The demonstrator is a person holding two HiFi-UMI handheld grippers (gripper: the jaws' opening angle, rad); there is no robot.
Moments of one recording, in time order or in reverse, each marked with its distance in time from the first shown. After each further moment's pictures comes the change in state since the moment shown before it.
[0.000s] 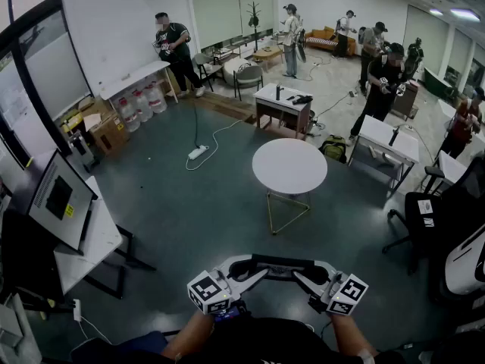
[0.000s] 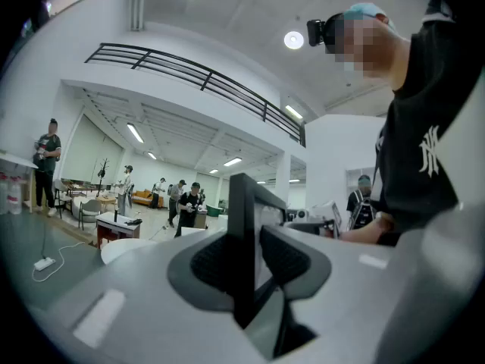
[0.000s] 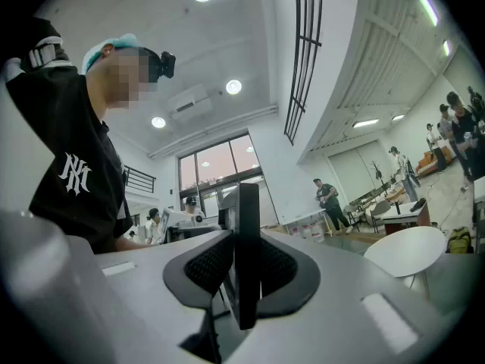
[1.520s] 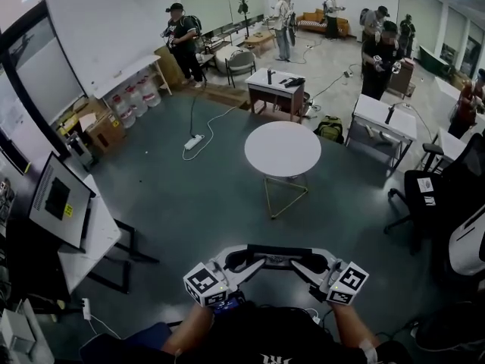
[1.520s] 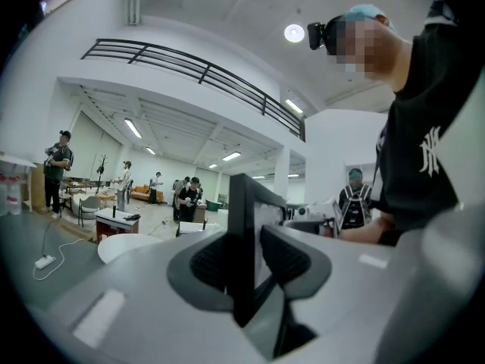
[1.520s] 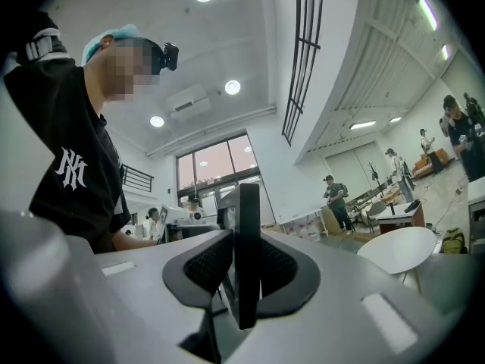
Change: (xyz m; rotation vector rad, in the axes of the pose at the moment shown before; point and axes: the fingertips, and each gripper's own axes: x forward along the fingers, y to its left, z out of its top) left arm 0.023 -0.025 -0.010 0.002 0.037 0.005; right arm -0.036 -0.004 -0.004 -0.006 0.009 -0.016
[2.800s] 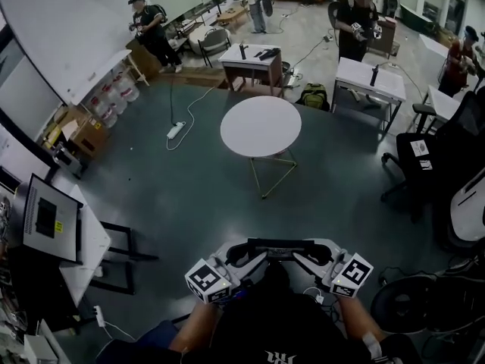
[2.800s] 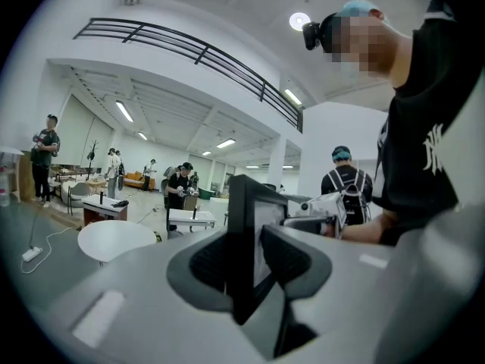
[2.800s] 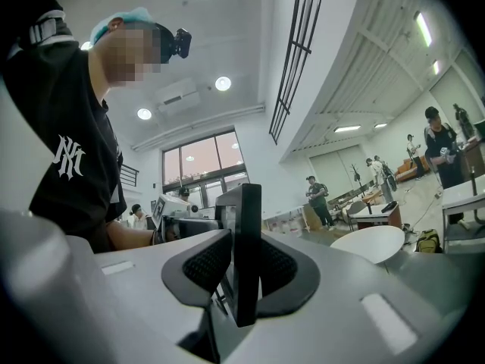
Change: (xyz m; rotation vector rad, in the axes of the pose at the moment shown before) left arm 0.089 -0.016 -0.036 -0.033 0.089 -0.064; right arm -0.072 -0.059 -0.022 0.001 0.038 -0.121
